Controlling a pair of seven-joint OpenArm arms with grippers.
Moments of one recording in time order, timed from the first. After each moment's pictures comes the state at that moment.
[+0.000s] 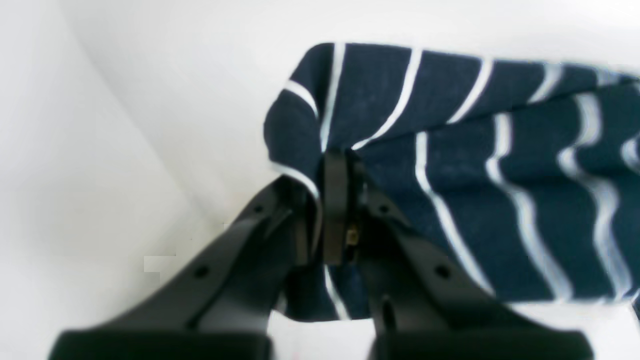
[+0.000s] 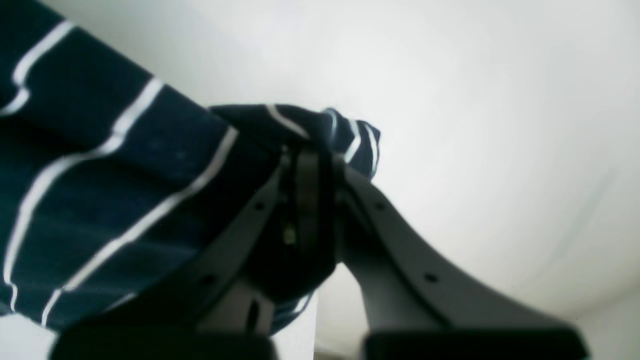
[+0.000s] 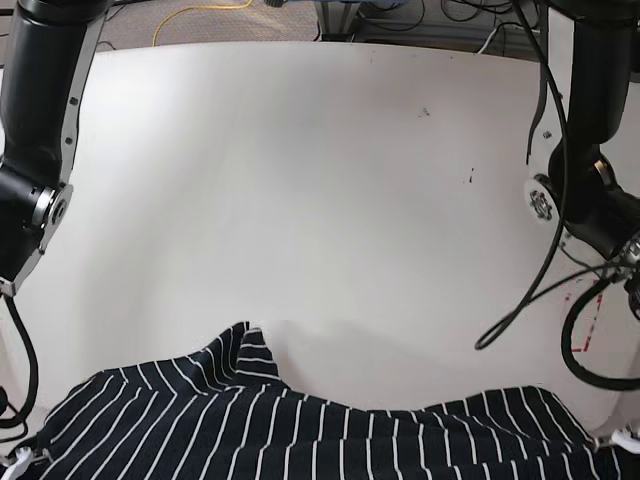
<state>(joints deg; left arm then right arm) -53.9 -14.7 -24.0 98.6 -13.2 -26.8 72.1 60.4 31.1 8.0 87.8 10.3 41.3 -56.8</state>
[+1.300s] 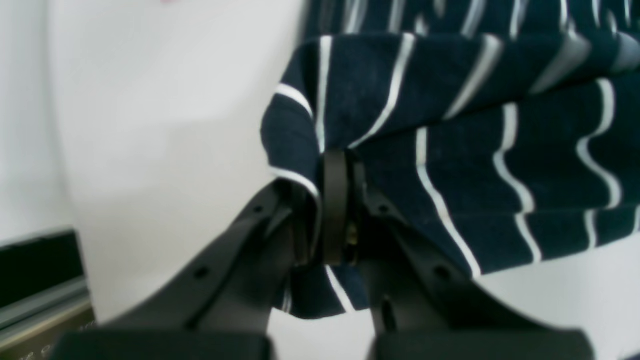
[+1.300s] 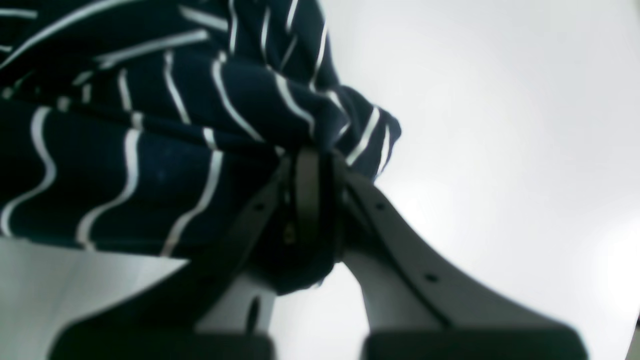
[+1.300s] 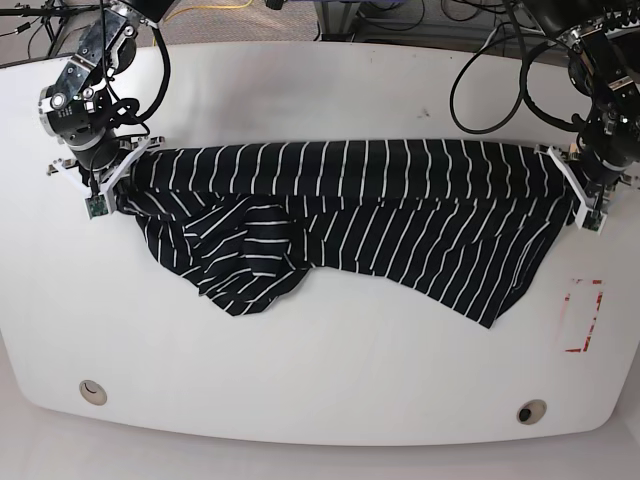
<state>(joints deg) 7.4 -14.2 -34.0 109.8 -12.5 -40.8 68.5 -10.4 5.0 36.7 111.3 9.6 41.0 -59.8</state>
